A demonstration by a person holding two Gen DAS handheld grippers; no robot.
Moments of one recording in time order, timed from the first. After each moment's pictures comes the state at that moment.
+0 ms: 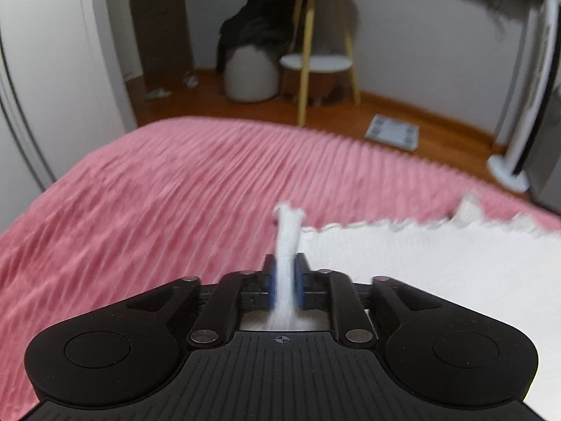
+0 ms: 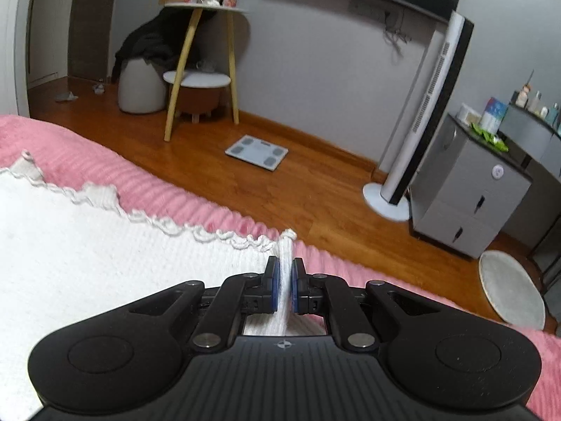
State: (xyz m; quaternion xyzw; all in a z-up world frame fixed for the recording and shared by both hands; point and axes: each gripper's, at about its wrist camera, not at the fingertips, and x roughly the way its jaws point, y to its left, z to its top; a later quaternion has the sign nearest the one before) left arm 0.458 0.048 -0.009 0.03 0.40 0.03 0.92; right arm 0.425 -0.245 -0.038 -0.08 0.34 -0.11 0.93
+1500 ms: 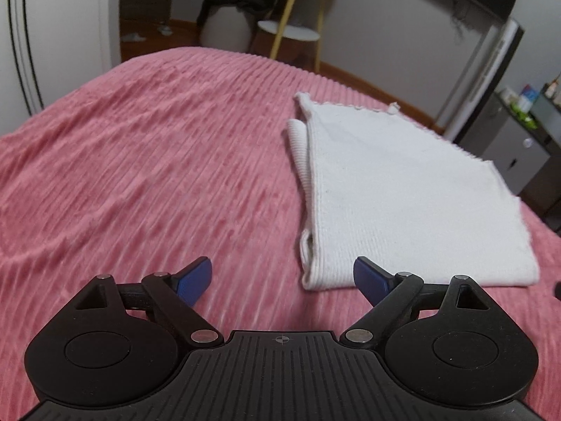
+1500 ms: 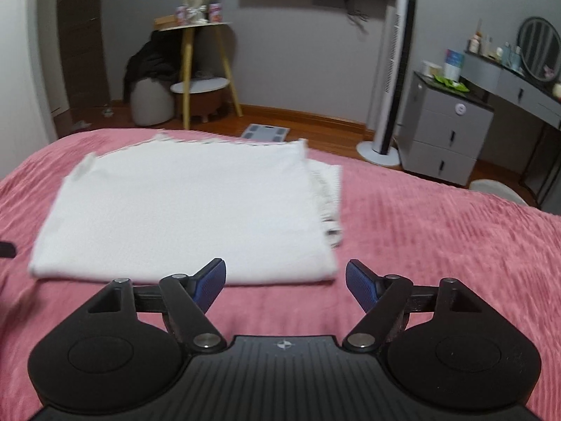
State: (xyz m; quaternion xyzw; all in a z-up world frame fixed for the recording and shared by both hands) left arm 0.240 0.153 0.030 -0.09 0.44 -0.07 0.89; right arm 0.153 -0.153 0.040 0.02 0.34 -0.11 0.93
